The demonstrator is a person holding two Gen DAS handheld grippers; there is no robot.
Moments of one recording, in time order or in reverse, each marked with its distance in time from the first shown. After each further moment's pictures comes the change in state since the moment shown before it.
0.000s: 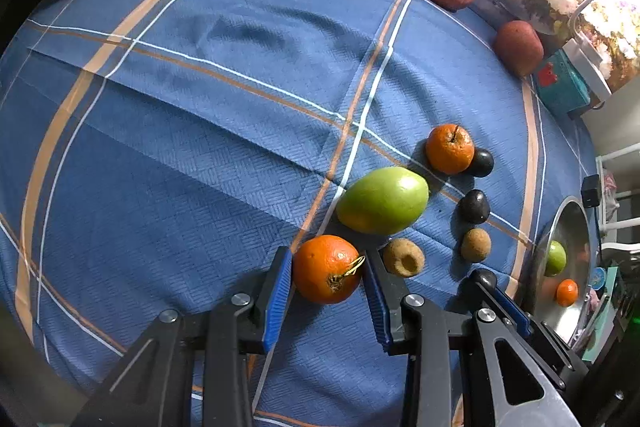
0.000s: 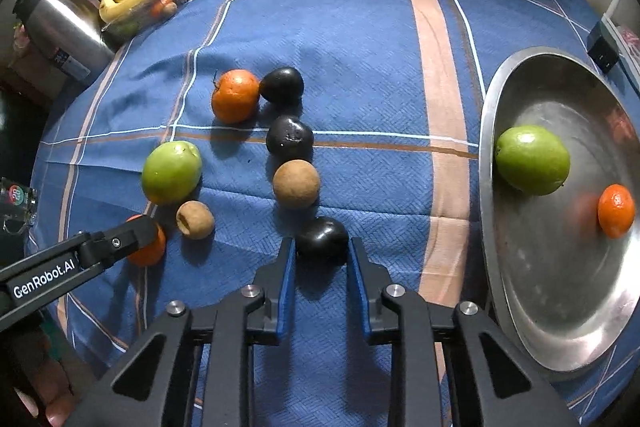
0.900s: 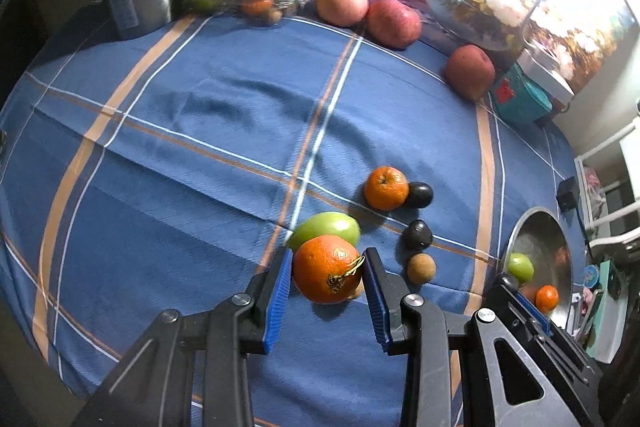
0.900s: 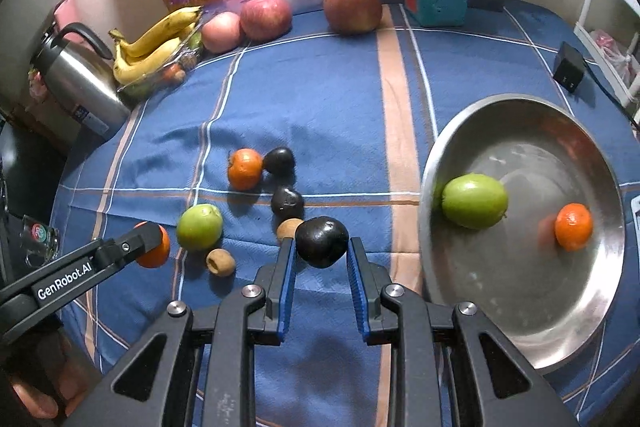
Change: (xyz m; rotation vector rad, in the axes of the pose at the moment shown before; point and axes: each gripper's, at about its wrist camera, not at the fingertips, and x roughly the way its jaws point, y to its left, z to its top) left arm -0.034 -0.043 0.006 0.097 -0.143 -0.012; right arm -0.054 -0.019 0.009 0.085 -0.152 0.029
